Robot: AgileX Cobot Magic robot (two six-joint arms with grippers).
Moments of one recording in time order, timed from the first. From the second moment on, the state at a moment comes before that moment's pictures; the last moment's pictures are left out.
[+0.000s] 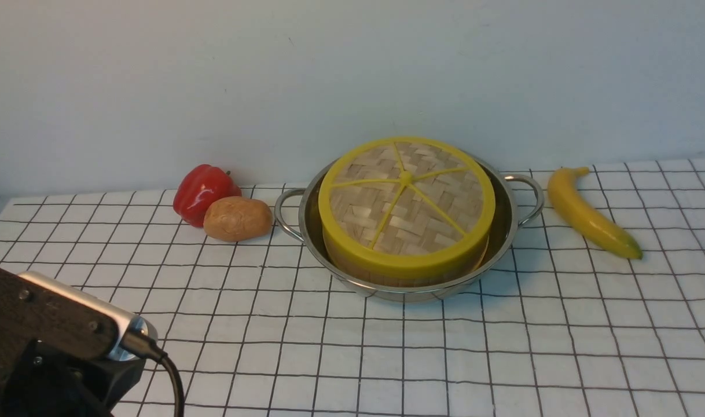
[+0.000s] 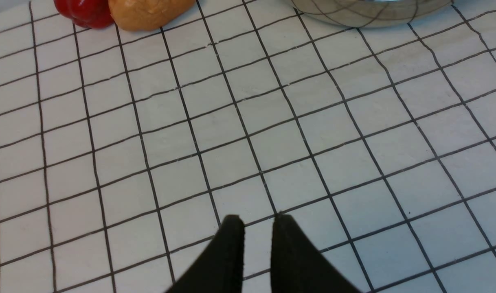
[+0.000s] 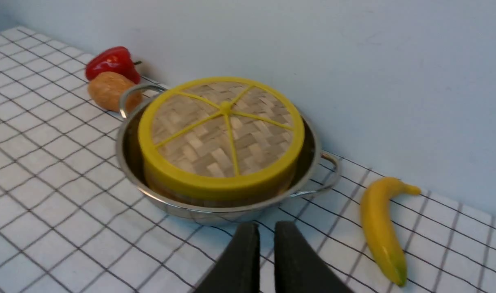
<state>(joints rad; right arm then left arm) 0.41 0.53 -0.61 -0.07 0.59 0.05 -0.32 0.73 -0.50 0.03 0.60 0.08</state>
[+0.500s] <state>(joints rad) 0.01 0.04 -0.10 -0.07 0.32 0.13 -0.32 0.73 -0.50 0.03 0.60 0.08</state>
